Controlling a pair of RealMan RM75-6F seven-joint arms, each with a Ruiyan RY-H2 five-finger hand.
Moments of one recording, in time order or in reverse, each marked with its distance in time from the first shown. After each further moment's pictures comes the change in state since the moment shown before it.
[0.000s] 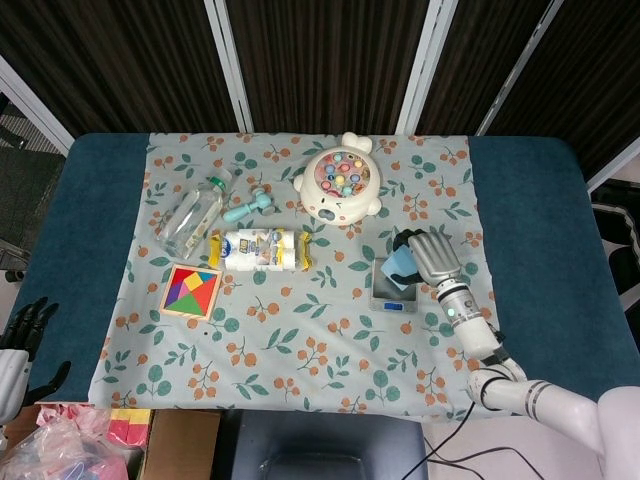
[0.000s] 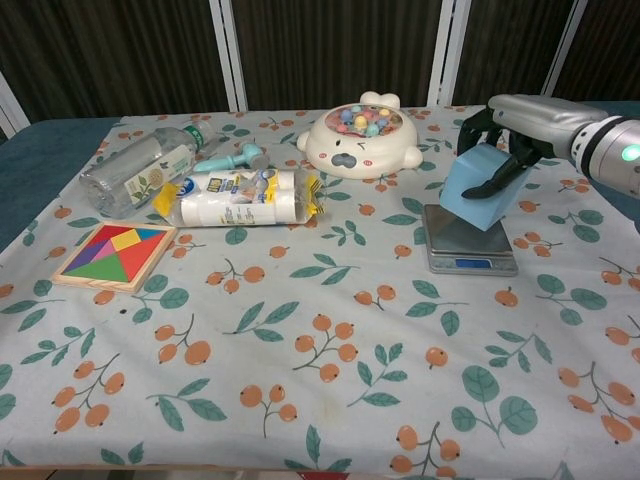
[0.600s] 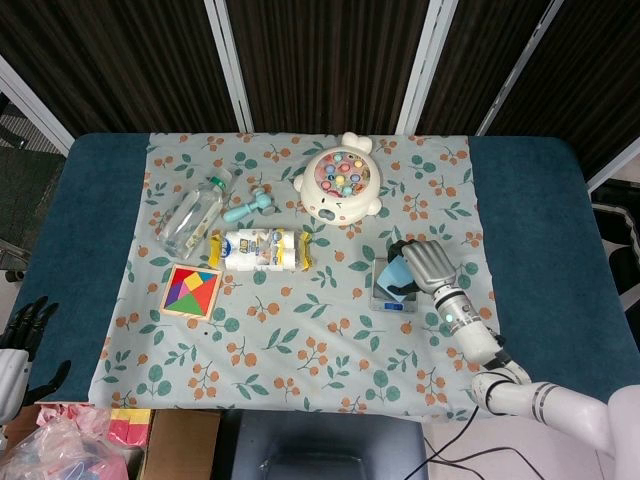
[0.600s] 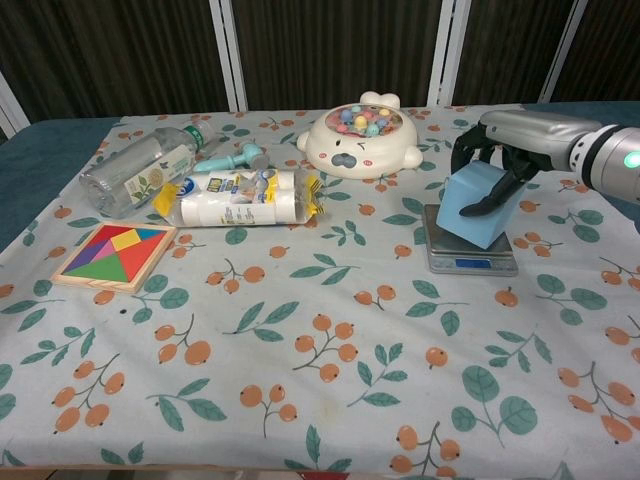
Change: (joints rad) left arm -0.001 -0.001 0.000 0.005 0.007 0.005 -0.005; right arm 0.004 0.054 -0.027 -0.089 0.021 -0.058 -0.024
